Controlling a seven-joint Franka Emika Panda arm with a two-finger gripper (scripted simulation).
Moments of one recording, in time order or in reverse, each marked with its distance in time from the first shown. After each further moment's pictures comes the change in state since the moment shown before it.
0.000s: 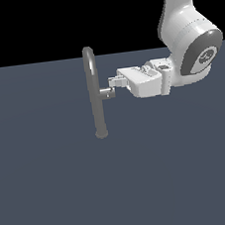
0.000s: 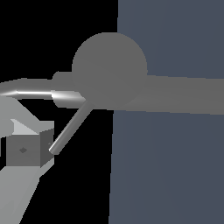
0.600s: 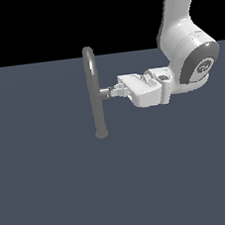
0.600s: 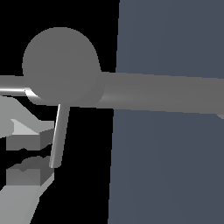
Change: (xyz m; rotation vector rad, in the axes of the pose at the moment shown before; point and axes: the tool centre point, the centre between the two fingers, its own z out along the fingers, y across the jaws) arm 0.024 0.002 0.000 -0.007 -0.004 -0.009
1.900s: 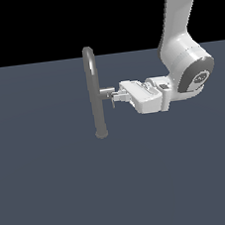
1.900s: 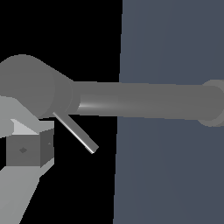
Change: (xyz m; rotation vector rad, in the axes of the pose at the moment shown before) arm 0.025 -0.009 -0.009 -0.027 -0.041 0.010
